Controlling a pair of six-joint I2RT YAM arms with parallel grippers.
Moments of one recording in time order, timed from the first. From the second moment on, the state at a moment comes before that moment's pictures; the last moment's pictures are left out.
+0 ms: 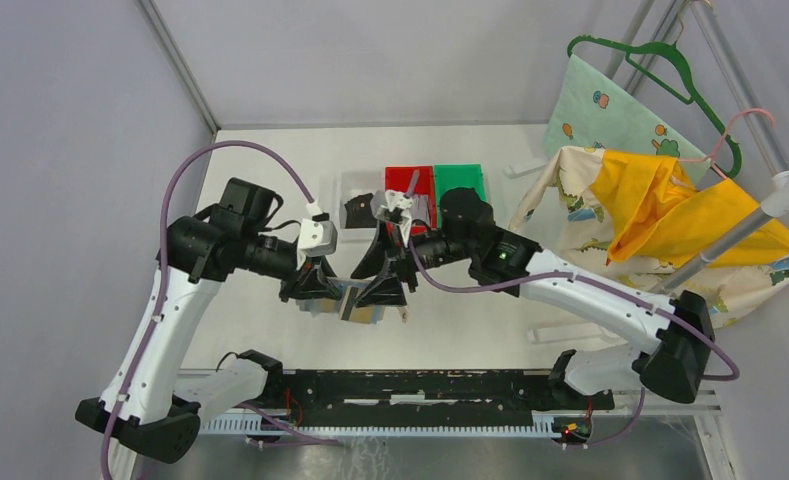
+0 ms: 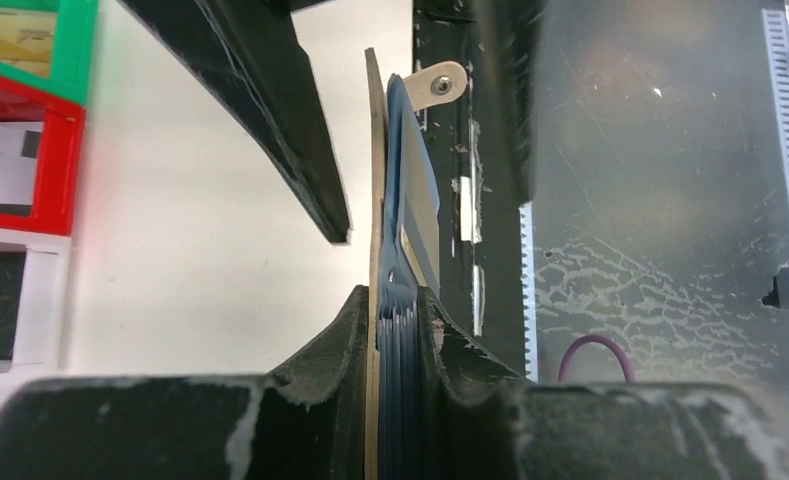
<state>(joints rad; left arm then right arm) -0.38 1.04 1.40 -1.45 0.97 0.87 0.98 1.37 1.18 0.03 -0.83 0.24</state>
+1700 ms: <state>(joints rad) -0.36 0.95 1.40 -1.05 0.93 0.42 0.96 1.16 1.14 -0.05 -0.59 0.17</state>
